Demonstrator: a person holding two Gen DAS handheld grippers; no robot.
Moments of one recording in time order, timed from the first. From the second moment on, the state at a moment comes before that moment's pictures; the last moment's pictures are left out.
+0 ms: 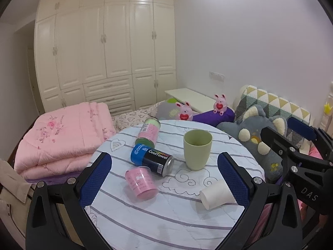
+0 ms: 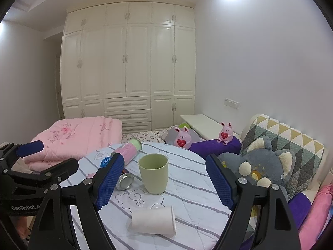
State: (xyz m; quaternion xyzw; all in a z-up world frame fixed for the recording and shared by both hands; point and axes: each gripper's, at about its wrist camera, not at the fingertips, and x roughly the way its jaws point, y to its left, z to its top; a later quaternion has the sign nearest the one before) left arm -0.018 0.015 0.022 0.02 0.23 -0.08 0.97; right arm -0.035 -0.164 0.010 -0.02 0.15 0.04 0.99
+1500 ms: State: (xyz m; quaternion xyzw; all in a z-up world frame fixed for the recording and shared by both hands) left arm -0.009 -0.004 0.014 0.05 0.24 -0.07 0.97; right arm -0.028 -0.178 0.002 0.00 0.17 0.03 0.98
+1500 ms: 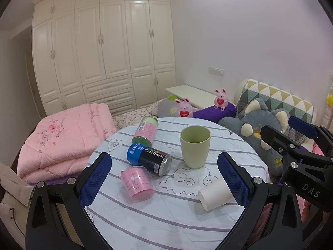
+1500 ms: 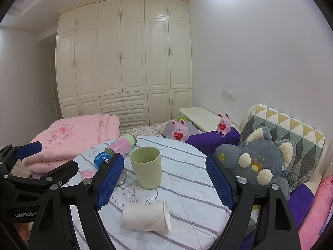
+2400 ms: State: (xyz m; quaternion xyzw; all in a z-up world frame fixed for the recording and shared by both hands) left arm -0.001 0.000 0.005 0.05 0.24 -0.07 0.97; right arm -0.024 -0.176 -0.002 0.00 0.18 0.03 0.98
